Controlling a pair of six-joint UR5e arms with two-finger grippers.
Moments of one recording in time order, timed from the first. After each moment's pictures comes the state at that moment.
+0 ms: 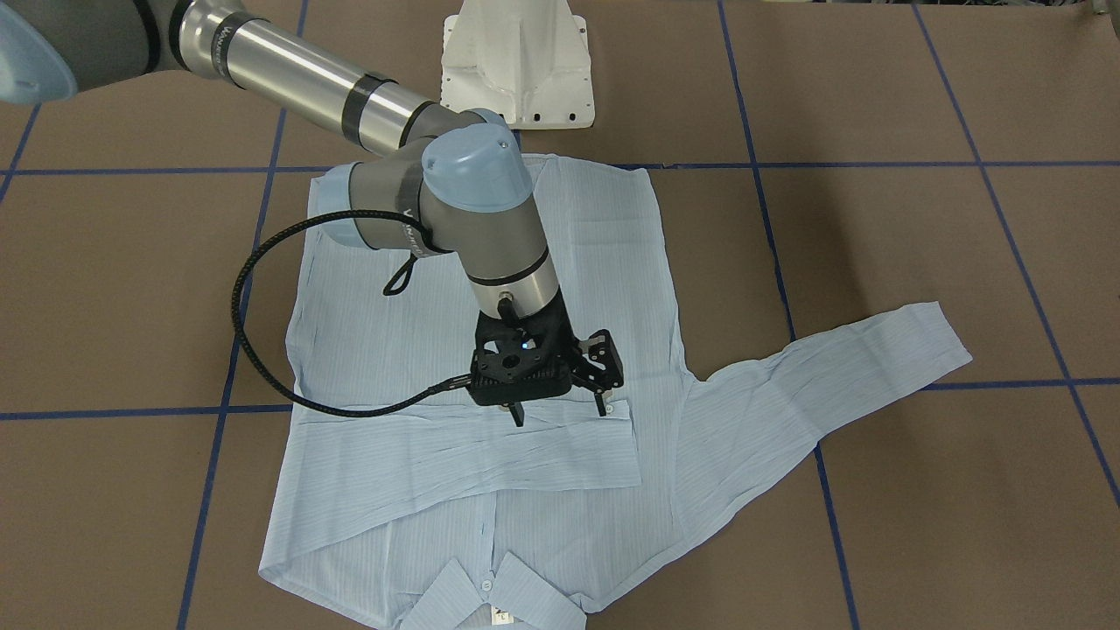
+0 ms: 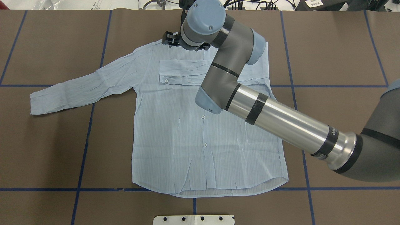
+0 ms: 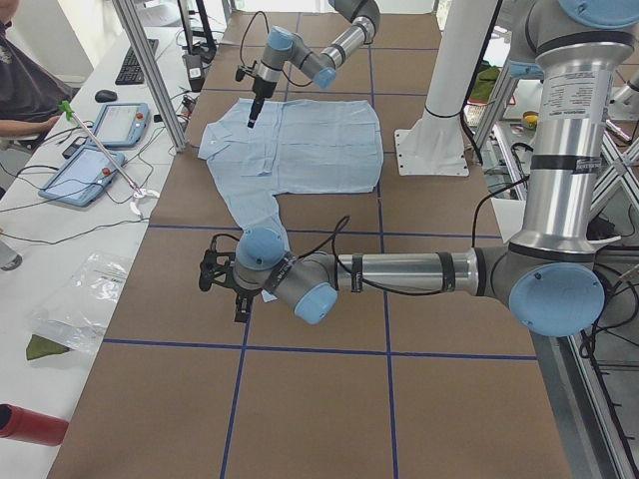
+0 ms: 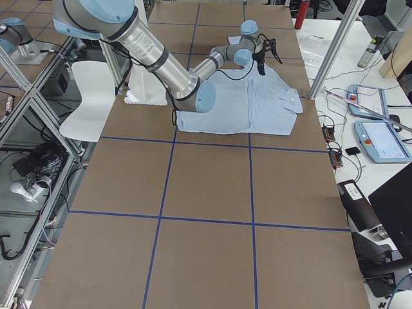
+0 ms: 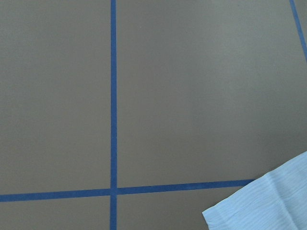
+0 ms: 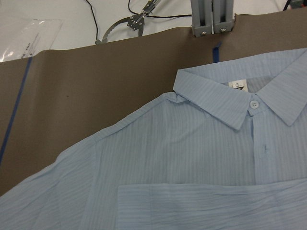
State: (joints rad) left arm -1.43 -1.61 -1.46 -2.32 -2.38 -0.62; right arm 0.72 -0.56 1.20 -1.18 1.78 1.15
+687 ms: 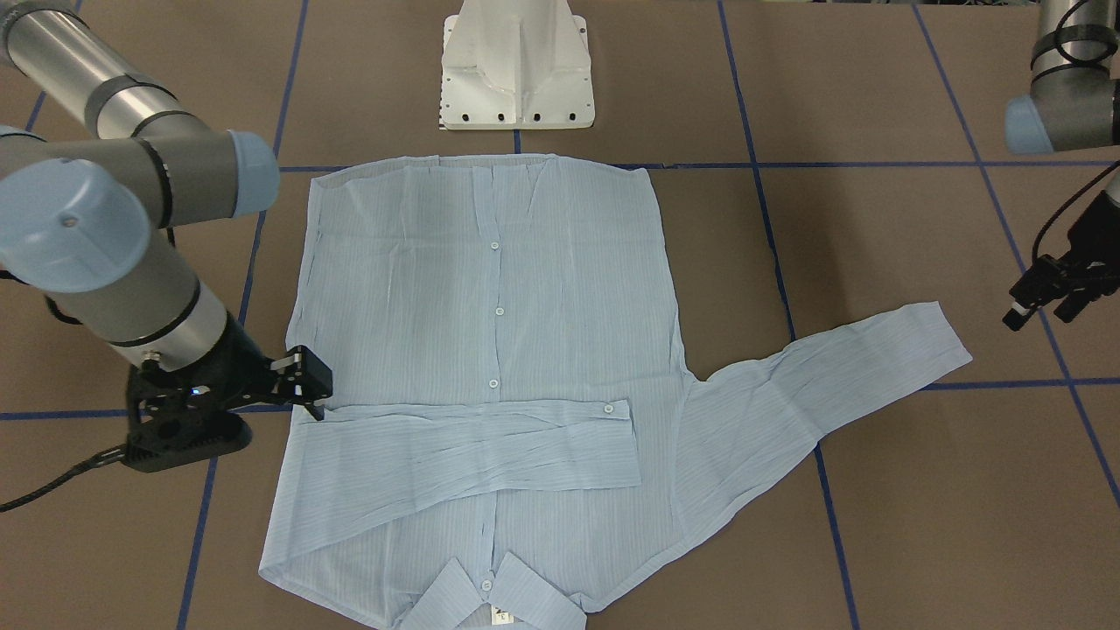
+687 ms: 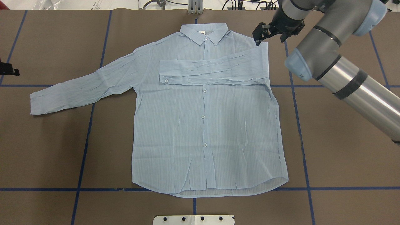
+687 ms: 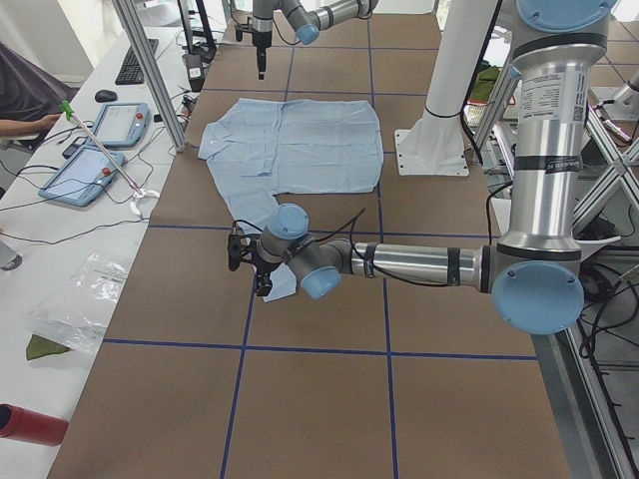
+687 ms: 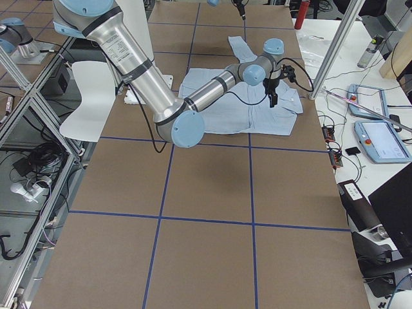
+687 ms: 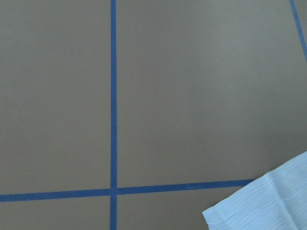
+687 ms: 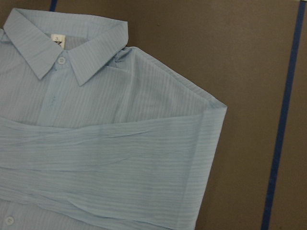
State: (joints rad) left arm -1.14 -1.56 -1.57 -2.44 -2.08 -1.08; right arm 1.01 -0.91 1.47 -1.45 2.16 0.63
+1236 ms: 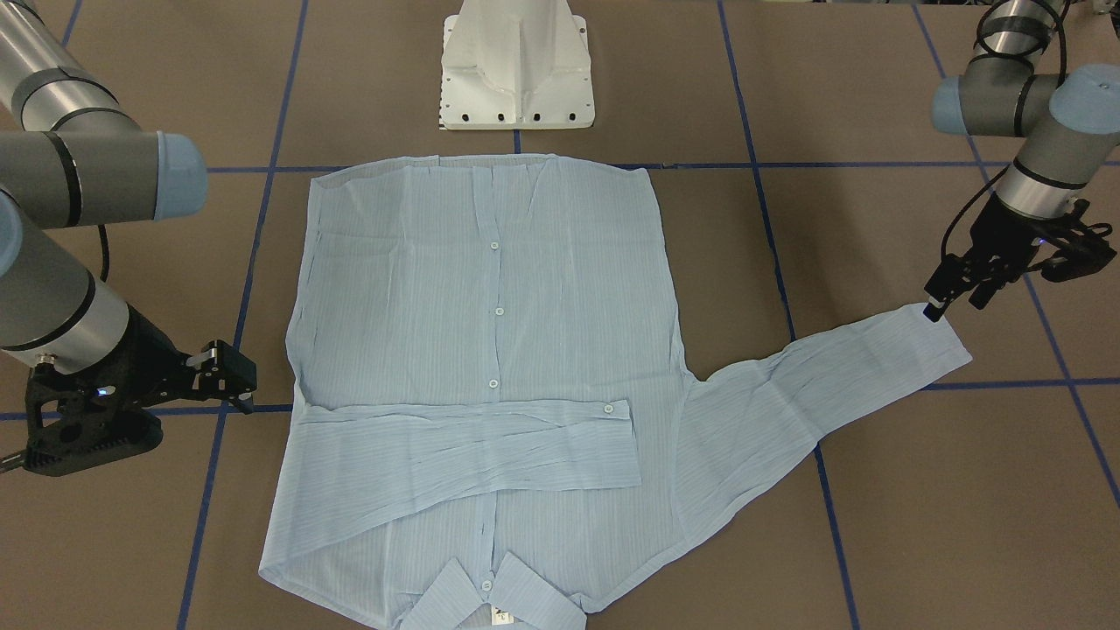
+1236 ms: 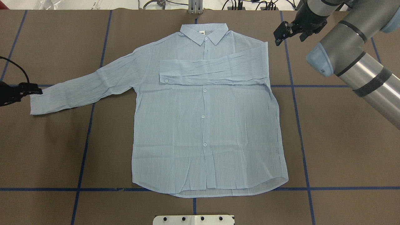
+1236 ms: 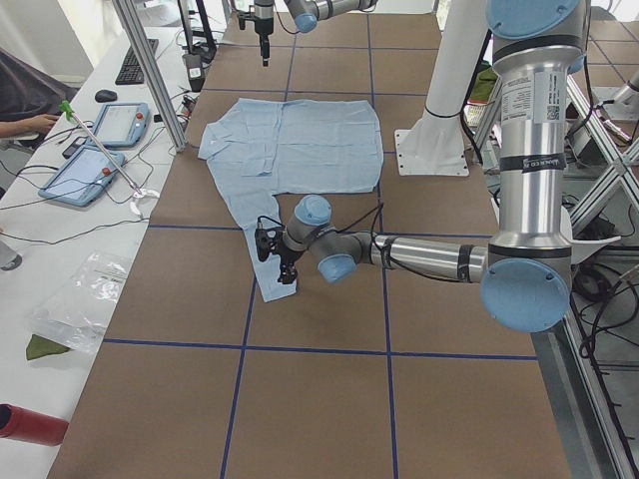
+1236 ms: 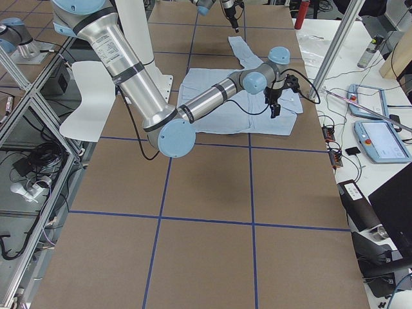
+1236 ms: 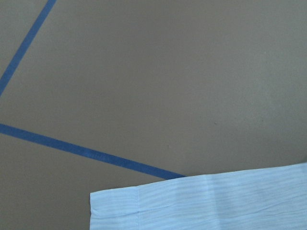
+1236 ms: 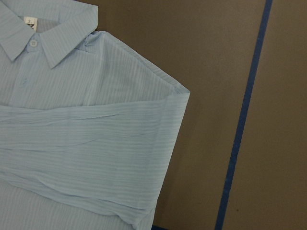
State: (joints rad) left arm -0.95 -1.50 -1.64 -2.43 -1.91 -1.24; right arm 1.05 -0.96 1.50 -1.49 2.20 0.55
